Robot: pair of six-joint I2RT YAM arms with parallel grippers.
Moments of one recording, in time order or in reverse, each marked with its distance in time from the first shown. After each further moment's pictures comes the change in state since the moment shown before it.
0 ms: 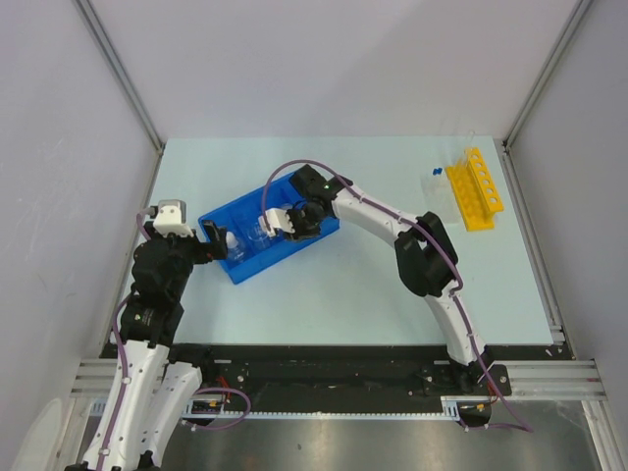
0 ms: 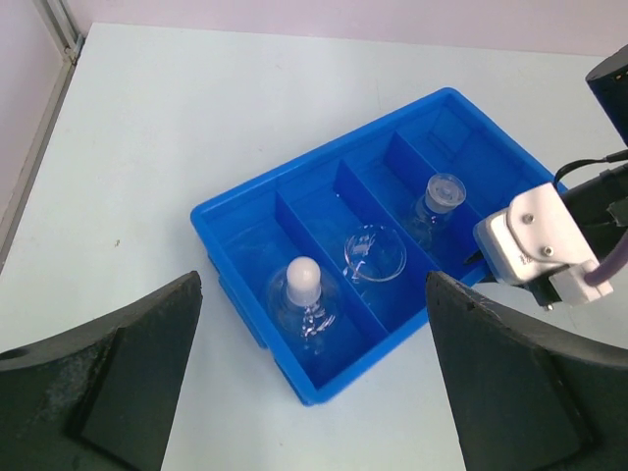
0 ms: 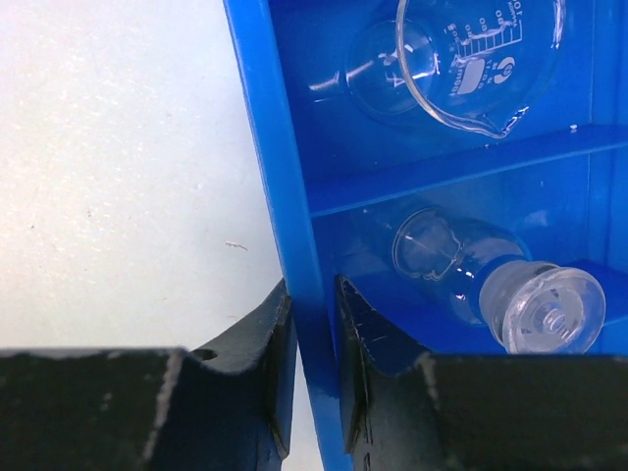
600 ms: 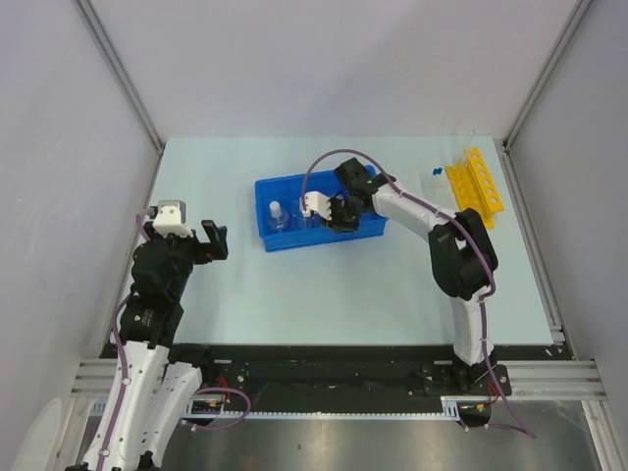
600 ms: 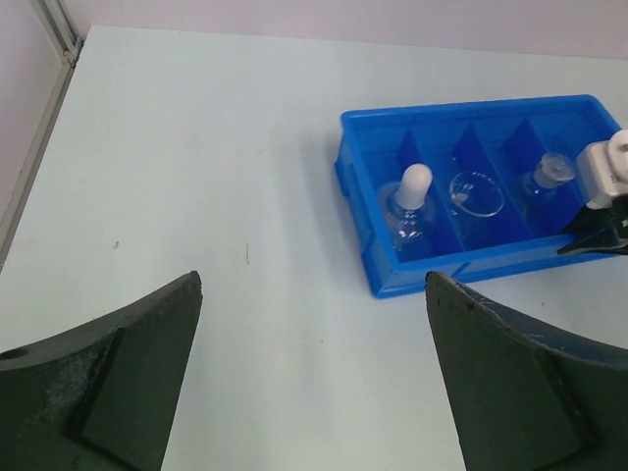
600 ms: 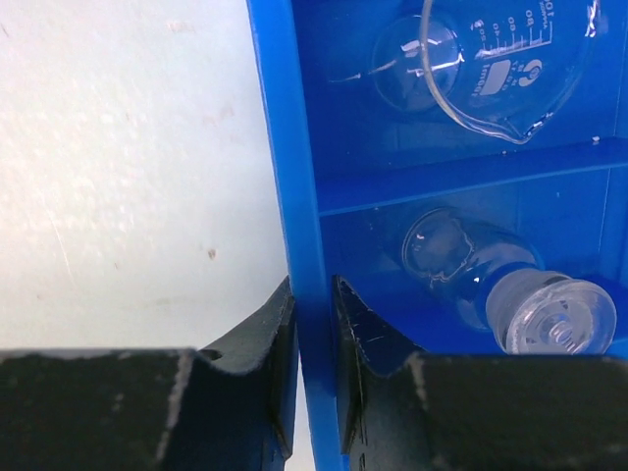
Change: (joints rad) left arm 0.000 -0.005 0.000 0.000 0.006 0.000; right arm -0.160 -0.209 -0.331 0.155 0.078 0.177
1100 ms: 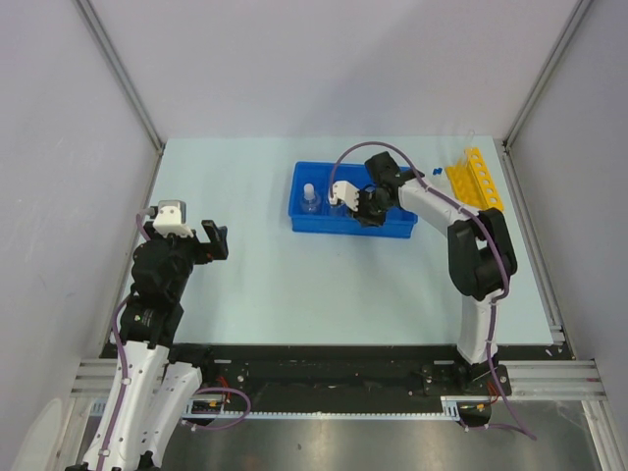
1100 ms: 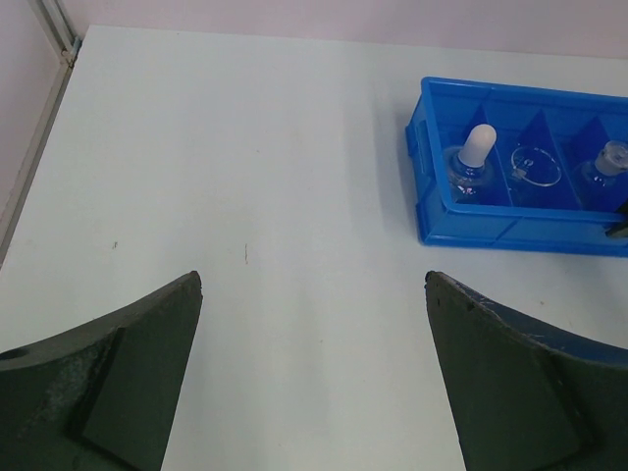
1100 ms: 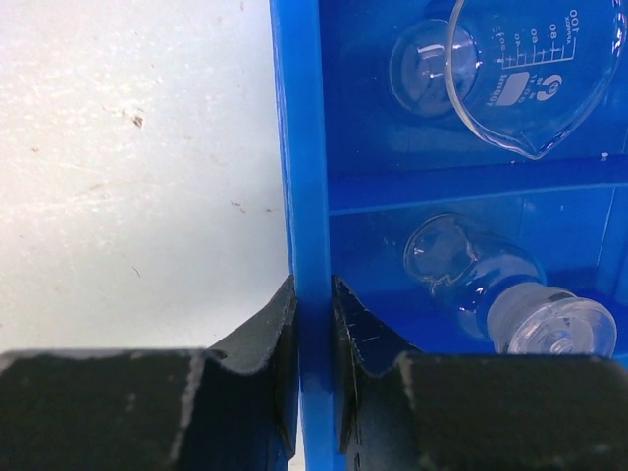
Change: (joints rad) left arm 0.000 0.000 0.000 0.000 0.004 0.000; right arm -0.159 -0.085 -0.112 0.001 0.036 0.029
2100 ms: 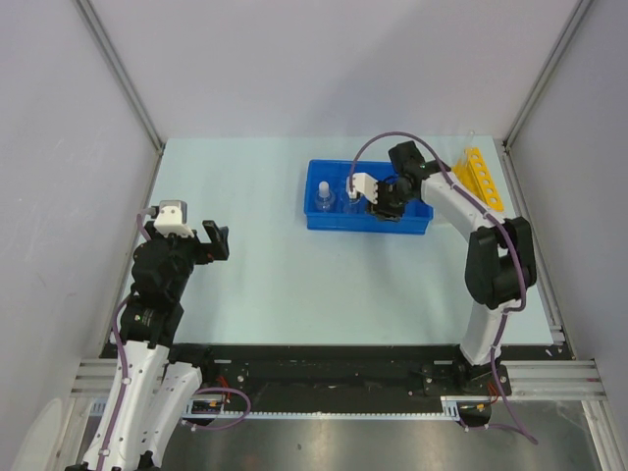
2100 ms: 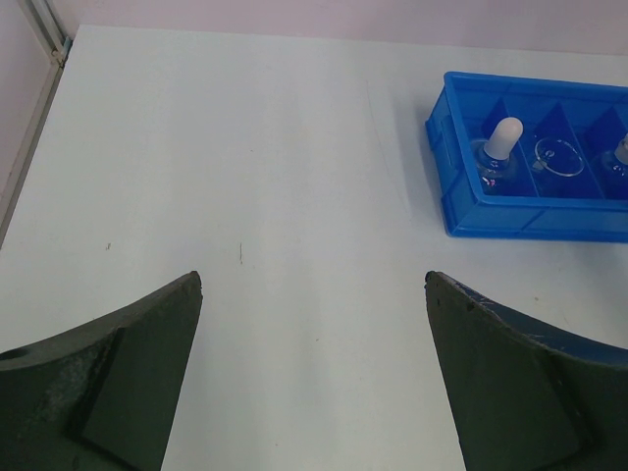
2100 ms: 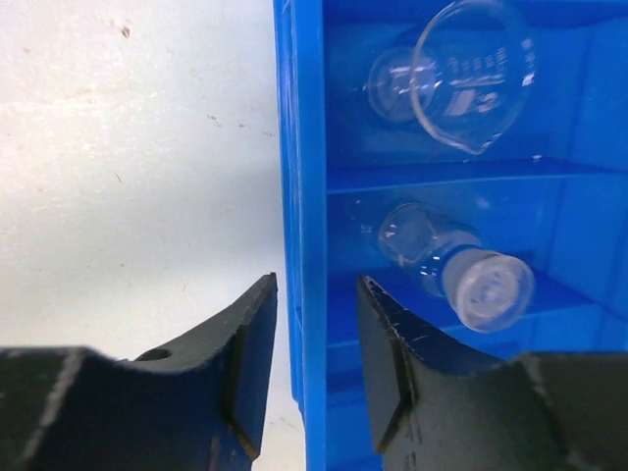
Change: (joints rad) left arm 0.000 0.002 0.000 0.000 0.016 0.000; right arm -0.100 -0.092 -0.006 -0.099 -0.043 -0.161
